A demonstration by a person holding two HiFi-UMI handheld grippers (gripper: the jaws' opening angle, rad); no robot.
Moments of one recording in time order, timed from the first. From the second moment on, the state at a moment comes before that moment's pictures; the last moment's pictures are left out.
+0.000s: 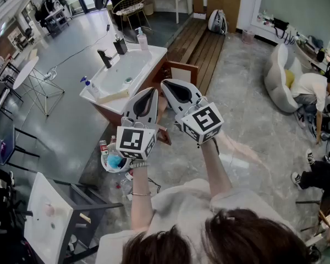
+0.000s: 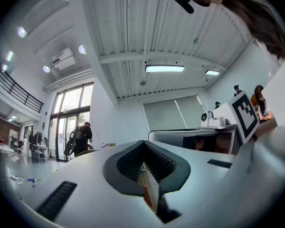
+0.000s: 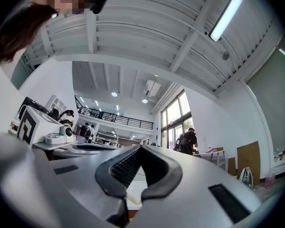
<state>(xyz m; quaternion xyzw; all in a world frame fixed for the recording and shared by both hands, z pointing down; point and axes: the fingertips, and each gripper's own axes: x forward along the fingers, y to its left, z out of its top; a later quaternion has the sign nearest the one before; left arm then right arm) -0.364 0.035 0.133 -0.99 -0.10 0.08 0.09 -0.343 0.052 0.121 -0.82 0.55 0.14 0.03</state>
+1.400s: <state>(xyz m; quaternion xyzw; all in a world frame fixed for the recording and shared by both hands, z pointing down) -0.274 0.135 0.161 -0.99 -0.13 0.07 0.04 -0.249 0.166 0.129 -0.85 0.51 0.10 0.04</state>
